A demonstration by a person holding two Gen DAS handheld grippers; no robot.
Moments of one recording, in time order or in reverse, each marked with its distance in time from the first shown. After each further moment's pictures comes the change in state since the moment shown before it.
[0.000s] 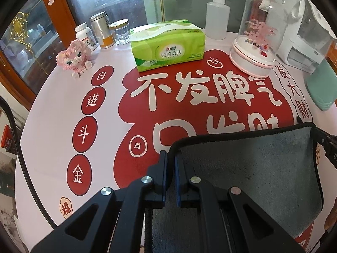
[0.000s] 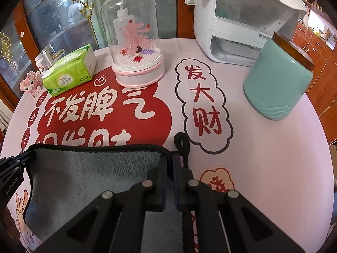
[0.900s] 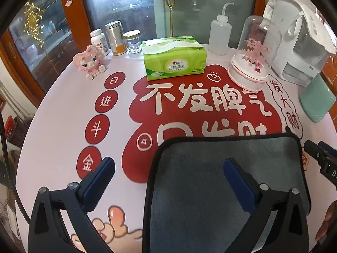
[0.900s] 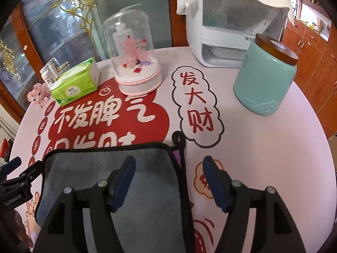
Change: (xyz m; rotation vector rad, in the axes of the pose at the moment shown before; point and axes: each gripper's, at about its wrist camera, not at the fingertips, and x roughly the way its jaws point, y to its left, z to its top) left arm -0.044 0.005 -0.014 -0.076 -0.071 -0.004; right arm -0.039 -0.008 -0.013 0.046 -0.051 0.043
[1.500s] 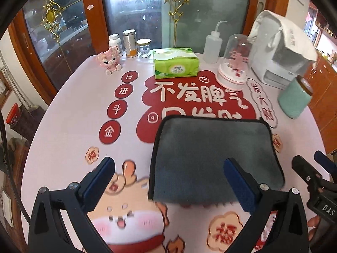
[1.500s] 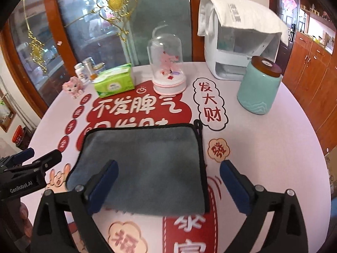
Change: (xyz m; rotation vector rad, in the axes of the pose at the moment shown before) left arm -0.108 0.009 -0.053 -0.050 -0.032 -0.029; right arm -0.108 0.028 -0.055 -0.078 -0.083 0.069
